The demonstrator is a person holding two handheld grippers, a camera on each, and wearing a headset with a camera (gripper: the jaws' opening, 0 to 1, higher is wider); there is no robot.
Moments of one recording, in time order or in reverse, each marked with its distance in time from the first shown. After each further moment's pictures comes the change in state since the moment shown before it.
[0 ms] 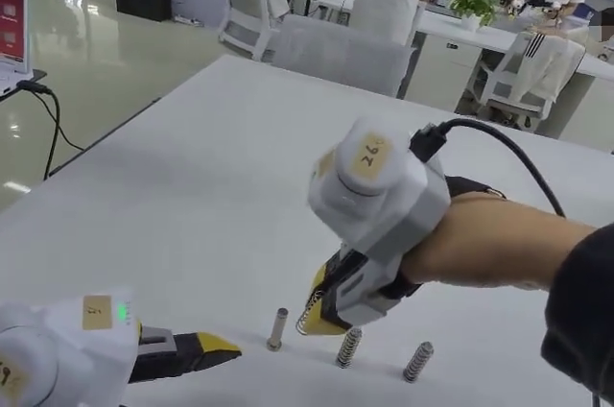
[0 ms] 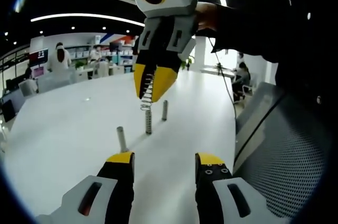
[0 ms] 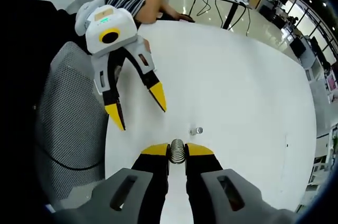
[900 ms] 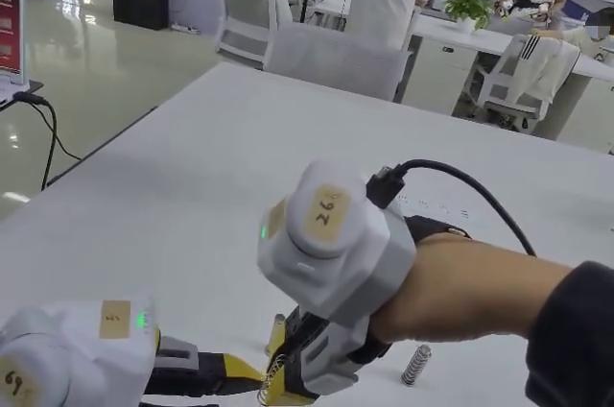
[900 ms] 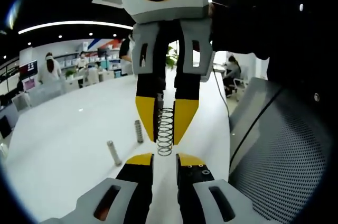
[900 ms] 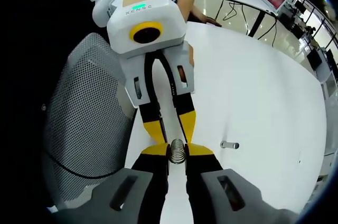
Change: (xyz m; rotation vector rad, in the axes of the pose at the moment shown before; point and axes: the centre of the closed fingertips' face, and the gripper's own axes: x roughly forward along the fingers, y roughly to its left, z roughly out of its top) left arm 0.008 -0.014 0.013 0.091 0.001 -0.060; right arm 0.015 0.063 0.016 -0.099 -0.017 0.133
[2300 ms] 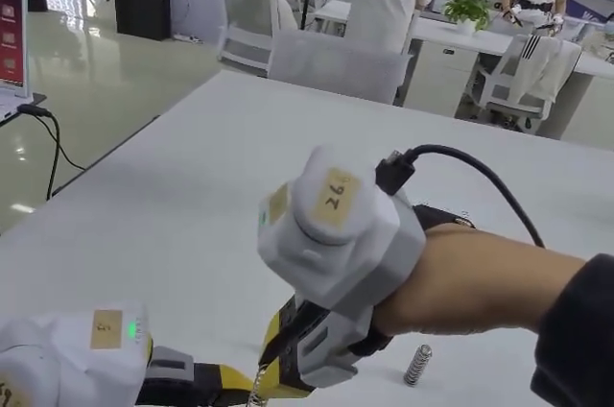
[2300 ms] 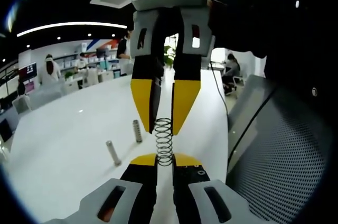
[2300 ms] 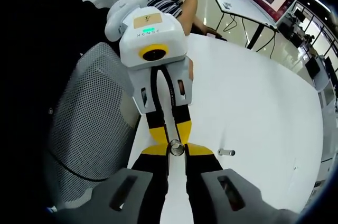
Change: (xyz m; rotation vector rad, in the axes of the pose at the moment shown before) left arm -0.004 -0.007 0.002 0.028 0.004 -0.003; right arm -0.014 0.007 0.016 -0.039 -0.069 -0.018
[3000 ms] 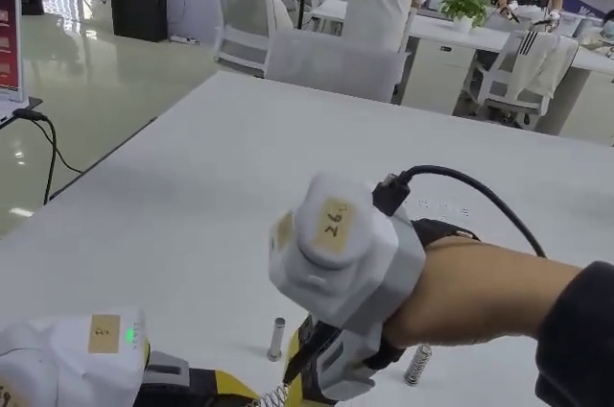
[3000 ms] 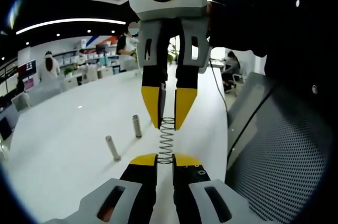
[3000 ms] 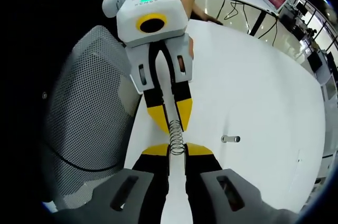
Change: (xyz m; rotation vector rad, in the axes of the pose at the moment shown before) left arm -0.001 0.000 -0.006 -0.009 0.031 -0.006; right arm 0.007 0.000 -0.026 0.013 0.074 0.017
